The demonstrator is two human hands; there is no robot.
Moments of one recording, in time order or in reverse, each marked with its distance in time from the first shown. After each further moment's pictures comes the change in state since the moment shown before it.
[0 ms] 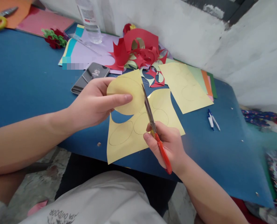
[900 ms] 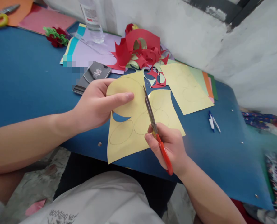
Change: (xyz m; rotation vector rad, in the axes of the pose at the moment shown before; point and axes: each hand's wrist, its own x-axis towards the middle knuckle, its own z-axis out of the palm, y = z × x) left_hand -0.004 -0.004 0.005 -0.006 0.043 0.028; right_hand 0.000 -0.002 0.001 -0.026 0.001 0.022
